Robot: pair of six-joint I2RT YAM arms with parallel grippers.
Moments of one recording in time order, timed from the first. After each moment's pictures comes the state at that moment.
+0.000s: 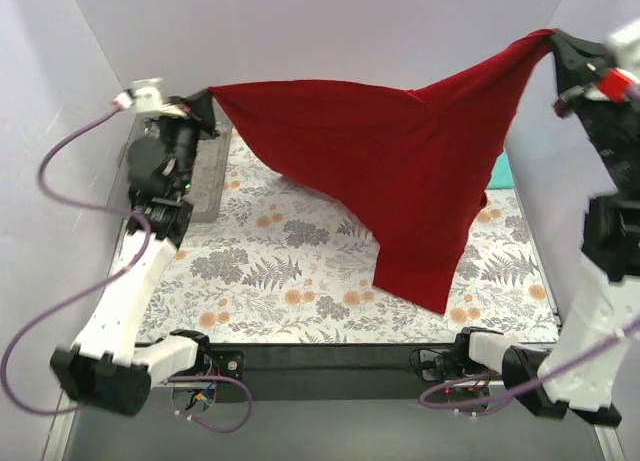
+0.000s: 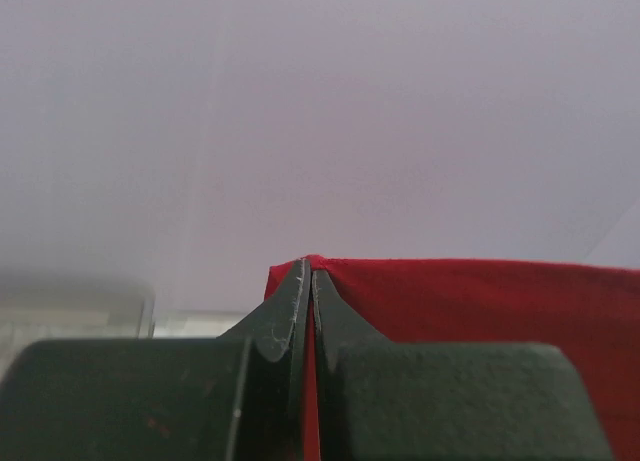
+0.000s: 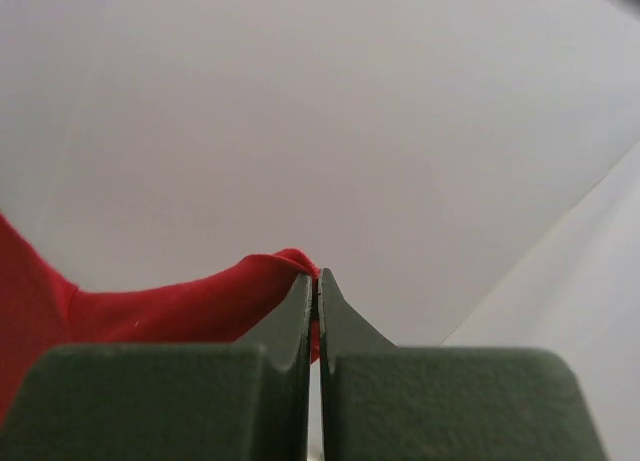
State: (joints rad) left arm -0.23 1.18 1.18 0.26 -0.11 -0.28; right arm -0.09 1.19 2.07 -0.48 -0.53 -0.35
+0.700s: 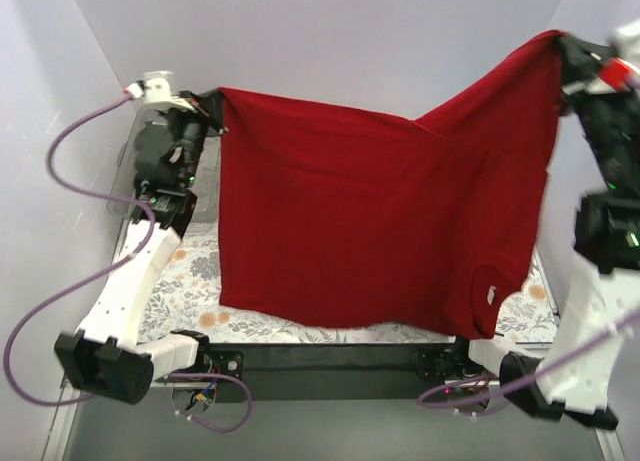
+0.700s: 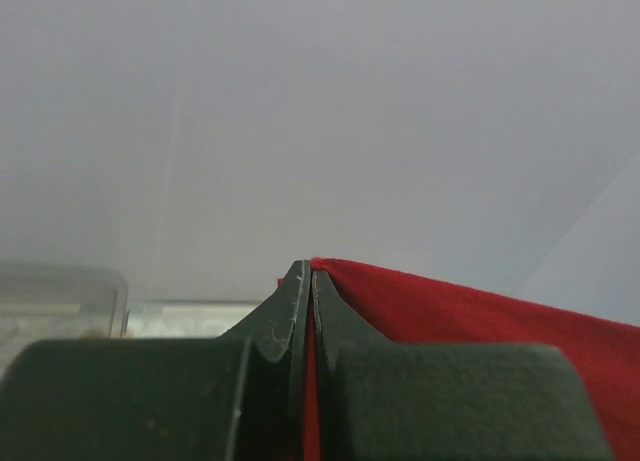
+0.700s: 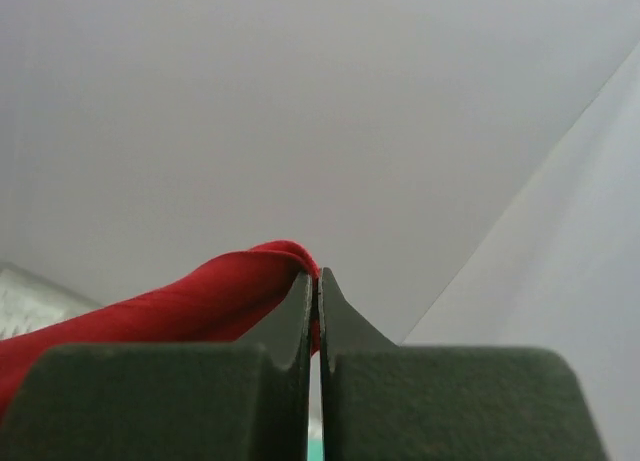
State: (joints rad) left arm -0.23 1.14 1.24 0.24 -0.05 -0.33; right arm -0.12 1.12 2.07 -0.42 -0.43 -0.29
